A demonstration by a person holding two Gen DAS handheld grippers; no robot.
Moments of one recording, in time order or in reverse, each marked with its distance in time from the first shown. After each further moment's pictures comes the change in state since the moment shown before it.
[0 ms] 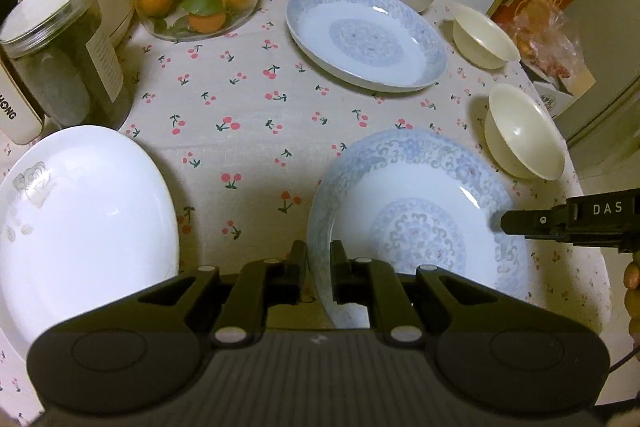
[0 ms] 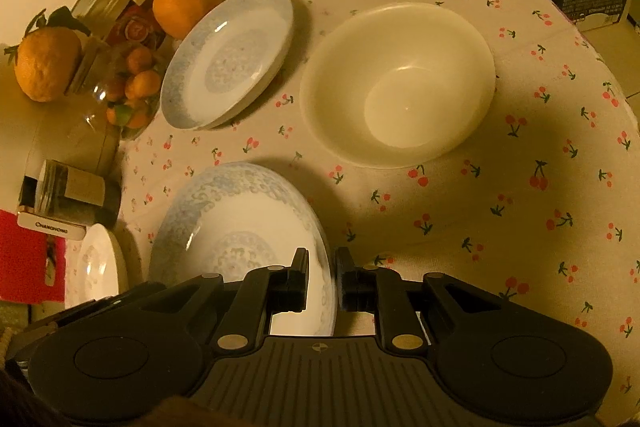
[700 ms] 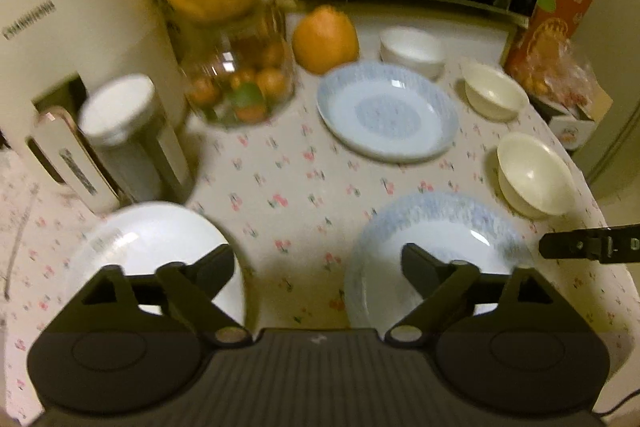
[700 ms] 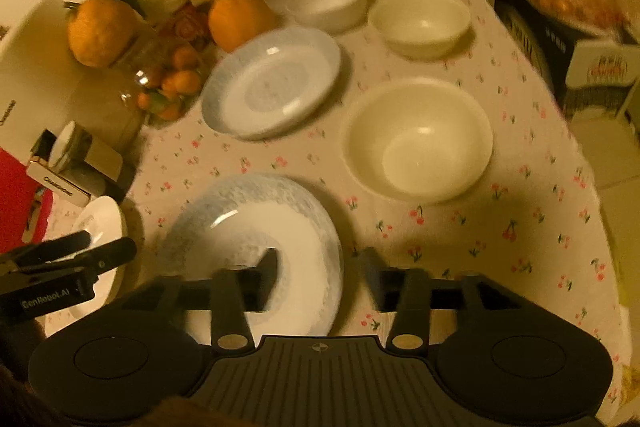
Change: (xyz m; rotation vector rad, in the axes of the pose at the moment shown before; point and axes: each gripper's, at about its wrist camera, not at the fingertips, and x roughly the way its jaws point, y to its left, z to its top) left arm -0.051 -0.014 -0.003 0.078 -0.233 0.176; right arm -0.046 0.035 -0.019 -0.245 -0.157 -0.054
